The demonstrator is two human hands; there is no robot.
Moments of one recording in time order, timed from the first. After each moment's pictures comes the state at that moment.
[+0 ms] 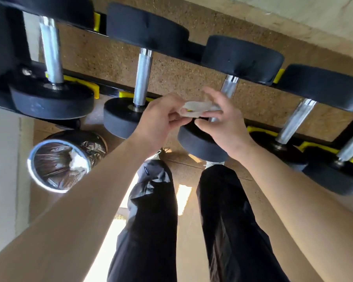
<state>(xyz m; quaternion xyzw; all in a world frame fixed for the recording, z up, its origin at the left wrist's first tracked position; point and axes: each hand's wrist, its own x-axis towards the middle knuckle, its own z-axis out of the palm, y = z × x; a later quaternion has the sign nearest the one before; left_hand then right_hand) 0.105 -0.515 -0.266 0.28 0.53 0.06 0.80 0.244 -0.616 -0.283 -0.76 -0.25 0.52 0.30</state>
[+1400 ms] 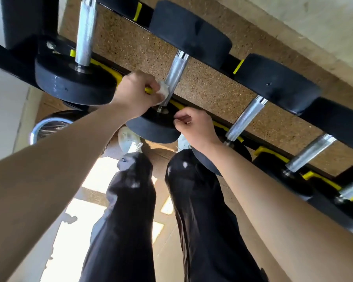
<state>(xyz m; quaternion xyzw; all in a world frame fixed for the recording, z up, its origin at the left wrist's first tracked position) 0.020 -0.424 -0.336 0.72 0.57 -0.07 0.40 0.173 -0.553 -0.346 -0.73 -0.39 0.53 0.18</state>
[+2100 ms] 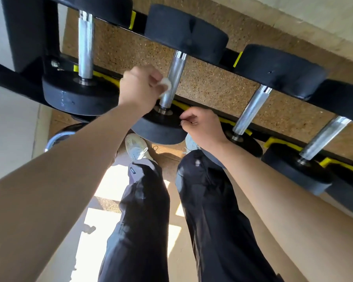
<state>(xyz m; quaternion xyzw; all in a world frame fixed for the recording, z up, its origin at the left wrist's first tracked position) 0.037 -0.414 -0.326 0.72 0.59 -0.04 0.35 0.168 -0.558 -0.342 -0.75 -0.35 0.52 0.20</state>
